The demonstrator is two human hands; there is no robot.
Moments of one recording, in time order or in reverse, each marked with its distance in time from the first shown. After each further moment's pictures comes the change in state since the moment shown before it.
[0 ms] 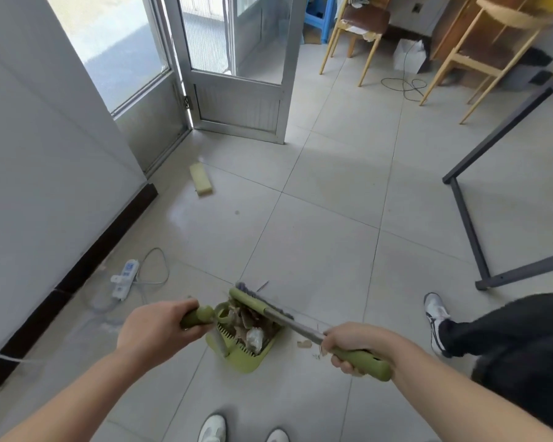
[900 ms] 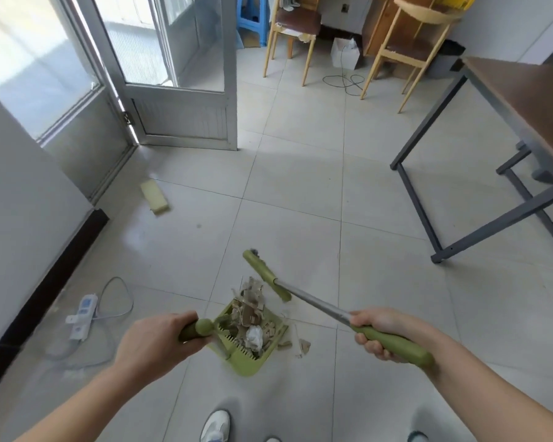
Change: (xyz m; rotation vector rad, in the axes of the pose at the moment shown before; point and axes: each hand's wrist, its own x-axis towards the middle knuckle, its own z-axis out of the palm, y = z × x) left_hand 0.043 0.044 -0.001 0.025 -0.039 0.174; right_hand -0.061 0.048 -0.066 0.456 0.185 -0.045
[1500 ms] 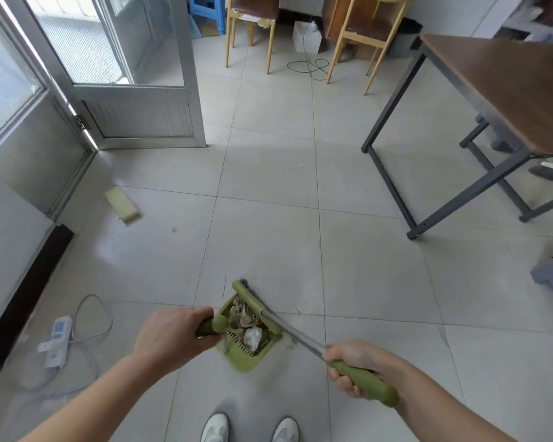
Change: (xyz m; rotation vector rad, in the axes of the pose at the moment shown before) left_hand 0.041 0.044 0.000 0.068 -0.147 0.158; right_hand 0.013 0.050 0.040 0.133 -0.085 0.160
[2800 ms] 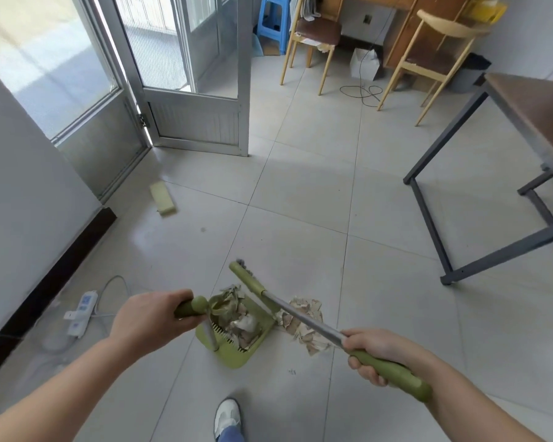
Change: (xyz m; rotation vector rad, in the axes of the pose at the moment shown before) left_hand 0.003 -0.032 -0.003 0.005 0.224 -0.219; right_hand -0.012 -0.066 -0.057 -0.297 -0.028 -0.205
